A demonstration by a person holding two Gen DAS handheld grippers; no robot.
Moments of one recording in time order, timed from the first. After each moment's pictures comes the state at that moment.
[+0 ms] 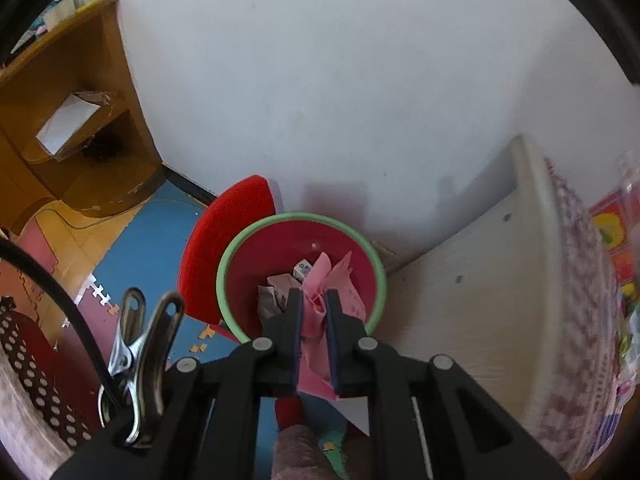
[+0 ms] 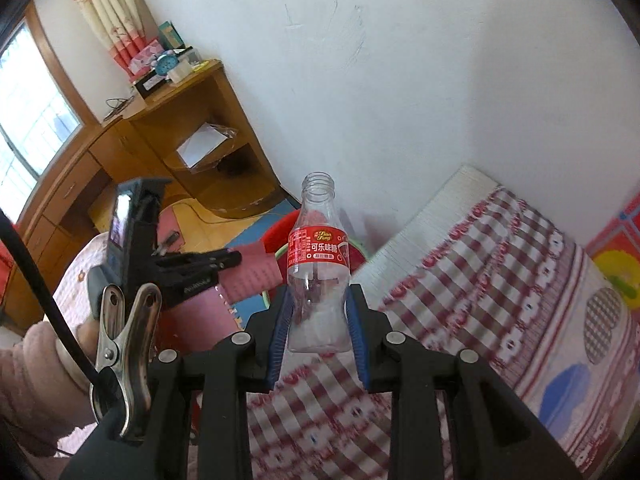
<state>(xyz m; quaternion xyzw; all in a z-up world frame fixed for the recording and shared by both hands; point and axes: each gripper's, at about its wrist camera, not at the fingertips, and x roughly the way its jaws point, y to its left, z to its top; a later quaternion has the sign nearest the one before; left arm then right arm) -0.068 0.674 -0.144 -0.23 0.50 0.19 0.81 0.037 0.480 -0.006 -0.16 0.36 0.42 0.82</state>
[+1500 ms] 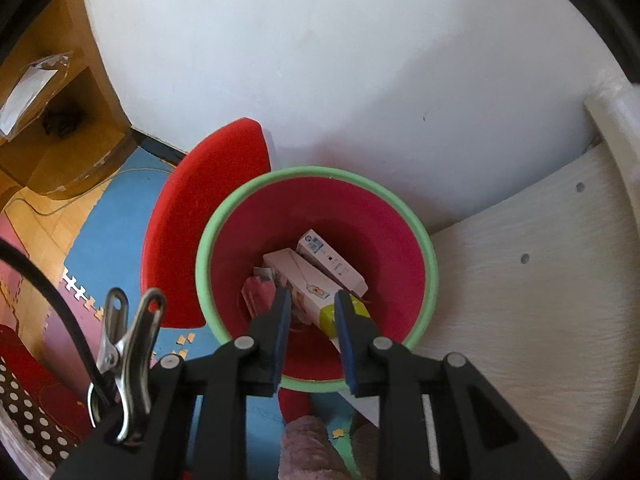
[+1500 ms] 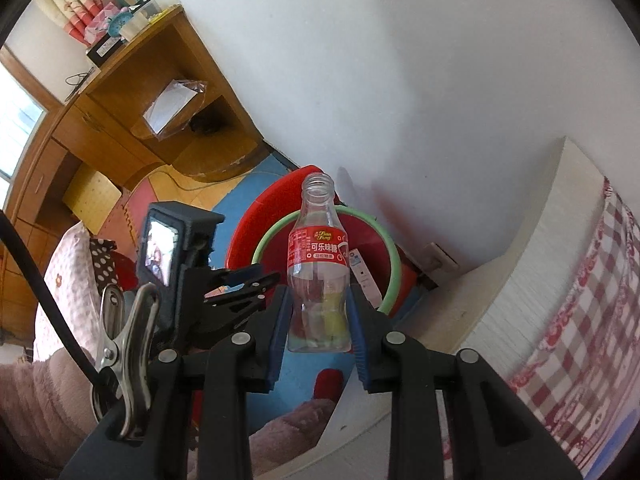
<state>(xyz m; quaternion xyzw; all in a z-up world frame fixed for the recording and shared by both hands) -0.044 0.711 -0.250 -0.25 0.55 0.15 0.78 0.099 0.610 -0.086 -0.19 0.46 0.38 0.78</state>
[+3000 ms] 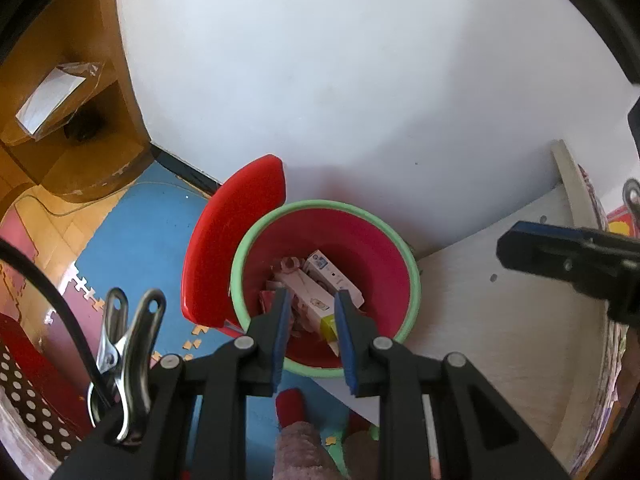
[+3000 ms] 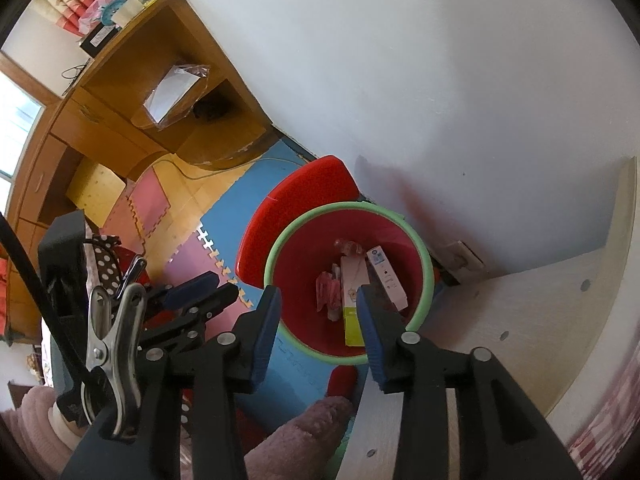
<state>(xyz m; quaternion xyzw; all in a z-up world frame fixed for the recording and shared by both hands) -0.077 0.723 -0.187 -0.26 0.51 0.17 0.80 0.120 0.645 -0.109 -0.19 0.49 0.38 0.76</state>
